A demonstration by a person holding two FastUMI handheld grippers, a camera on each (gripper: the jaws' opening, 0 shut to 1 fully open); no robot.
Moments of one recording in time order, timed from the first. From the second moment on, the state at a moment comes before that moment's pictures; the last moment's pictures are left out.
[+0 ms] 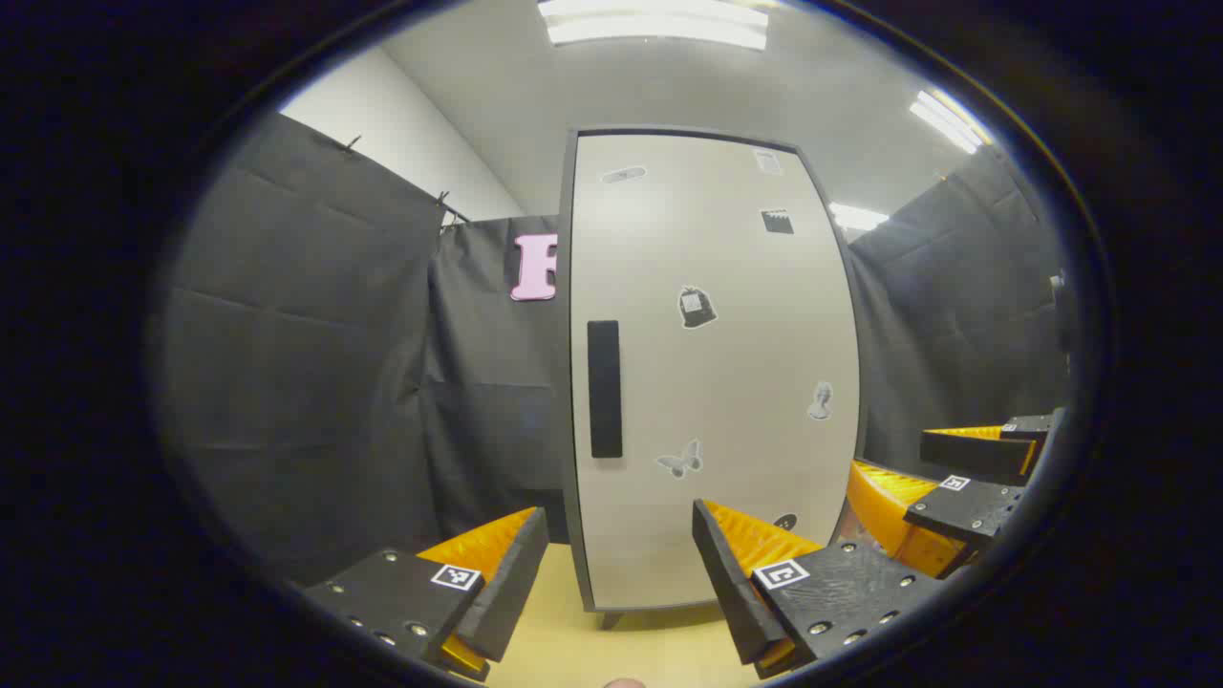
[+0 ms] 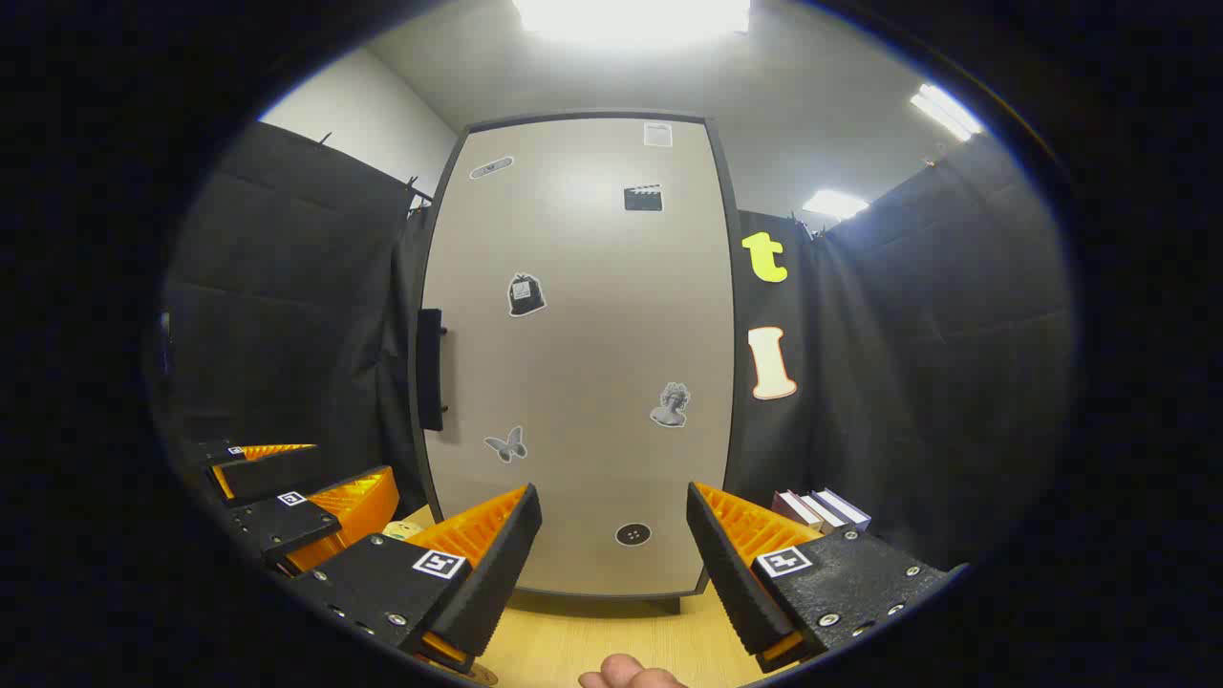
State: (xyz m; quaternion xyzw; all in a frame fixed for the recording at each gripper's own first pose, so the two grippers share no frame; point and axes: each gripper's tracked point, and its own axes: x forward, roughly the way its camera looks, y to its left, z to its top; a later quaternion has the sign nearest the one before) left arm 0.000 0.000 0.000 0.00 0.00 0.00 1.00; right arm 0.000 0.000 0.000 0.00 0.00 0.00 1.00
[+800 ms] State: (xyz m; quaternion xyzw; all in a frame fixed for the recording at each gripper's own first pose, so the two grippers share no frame) left arm 0.007 -0.007 -0.008 0.00 0.02 -0.02 1.00; right arm 0.007 -0.004 -0.005 0.01 0.01 0.00 1.00
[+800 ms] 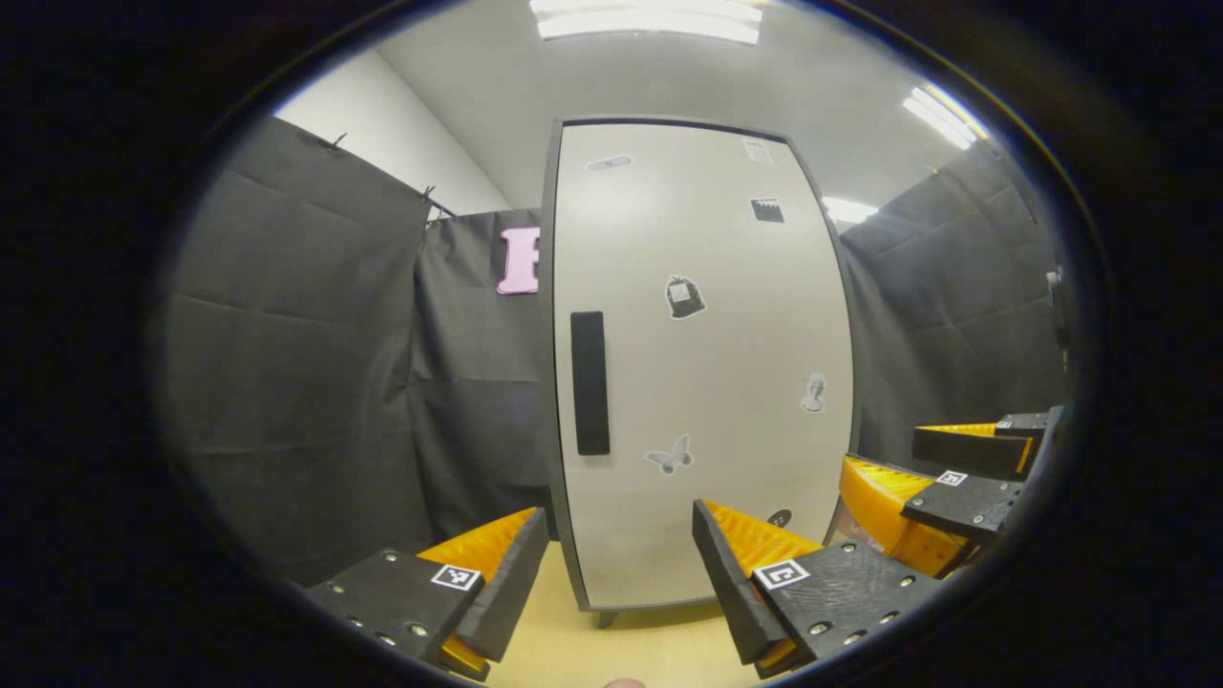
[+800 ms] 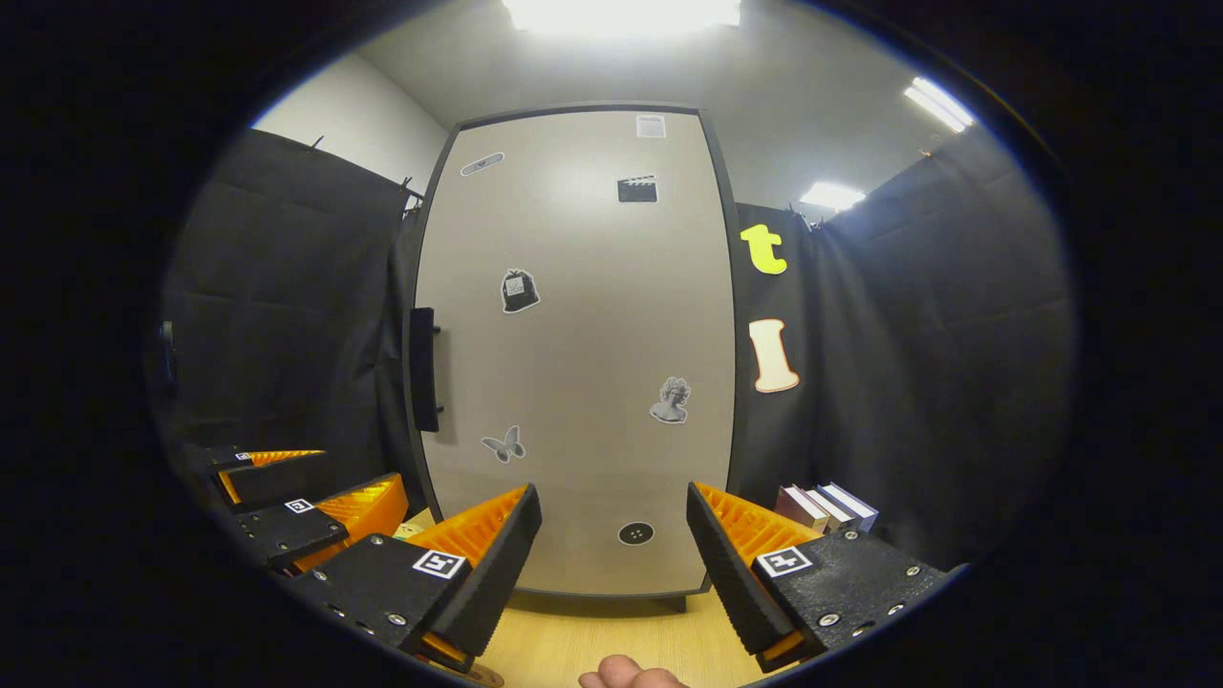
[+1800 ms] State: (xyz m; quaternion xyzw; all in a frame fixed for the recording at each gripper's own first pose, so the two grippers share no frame) left arm -0.034 0.045 -0.016 0.01 0.02 0.01 1.00; right arm 0.046 0.039 0.010 0.00 0.00 0.05 1.00
